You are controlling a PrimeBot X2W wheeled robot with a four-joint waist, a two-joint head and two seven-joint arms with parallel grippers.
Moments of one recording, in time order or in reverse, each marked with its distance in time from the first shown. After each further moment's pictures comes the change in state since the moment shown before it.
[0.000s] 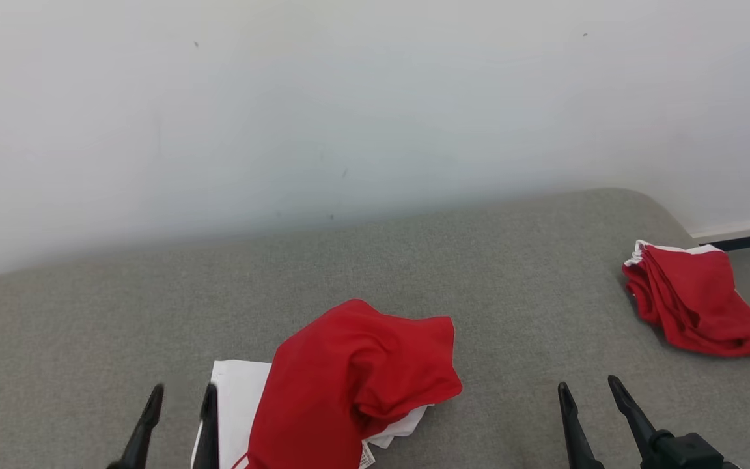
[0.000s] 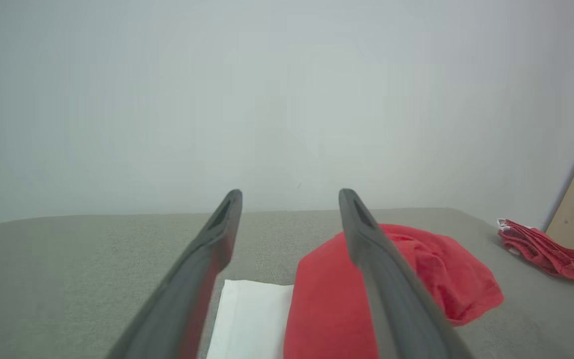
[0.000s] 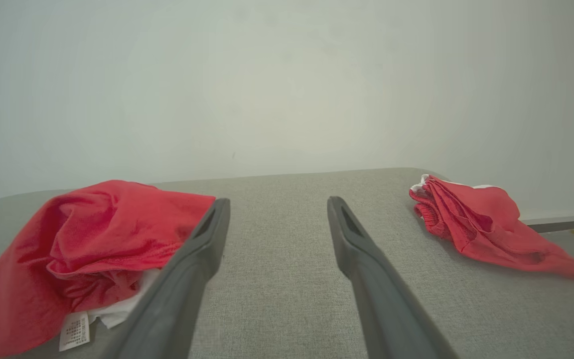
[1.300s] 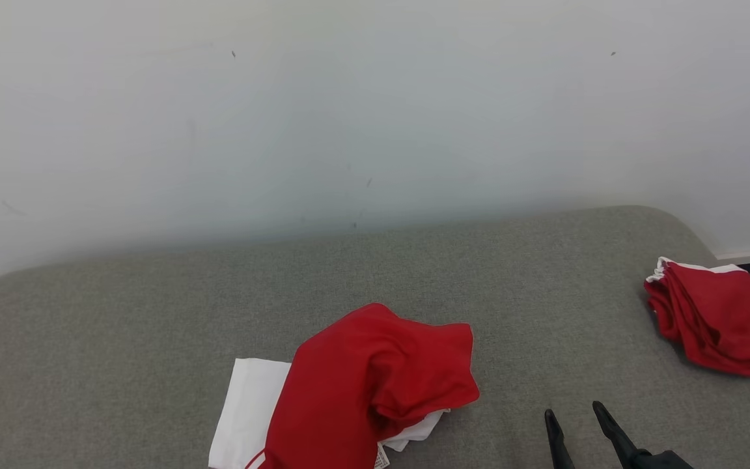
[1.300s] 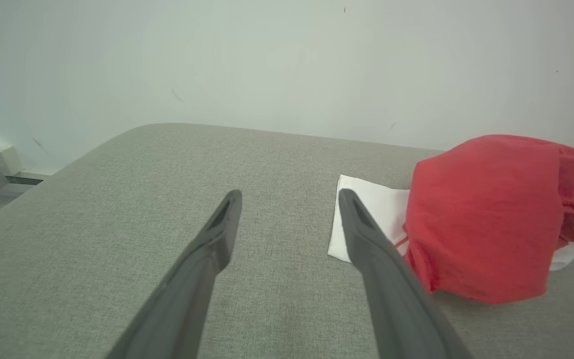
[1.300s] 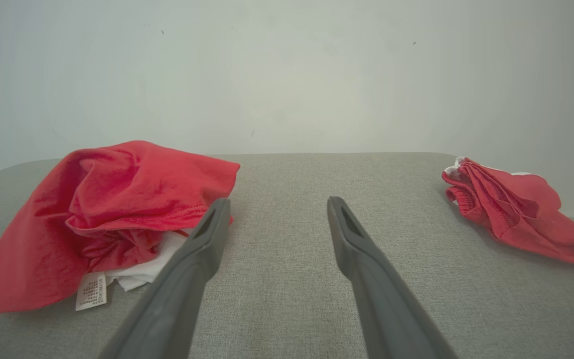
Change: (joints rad) left arm 0.235 -0.153 0.335 0.091 0.173 -0.105 0.000; right arm 0.000 -0.004 0.023 0.129 -0.022 0.000 -0.053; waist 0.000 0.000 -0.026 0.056
